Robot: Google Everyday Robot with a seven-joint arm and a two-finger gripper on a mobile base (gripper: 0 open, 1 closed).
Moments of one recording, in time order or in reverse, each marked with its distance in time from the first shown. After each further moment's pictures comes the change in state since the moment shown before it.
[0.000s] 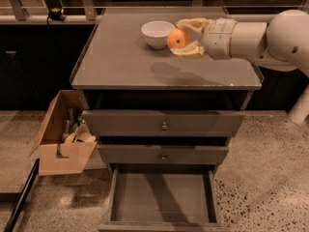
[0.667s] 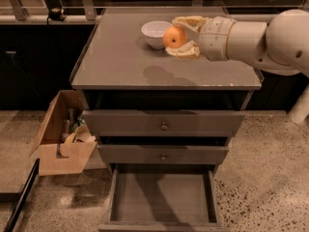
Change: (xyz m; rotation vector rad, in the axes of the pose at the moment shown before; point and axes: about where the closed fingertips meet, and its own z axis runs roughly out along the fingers) arm -0.034 0.008 -0.008 0.040 0.026 -0.056
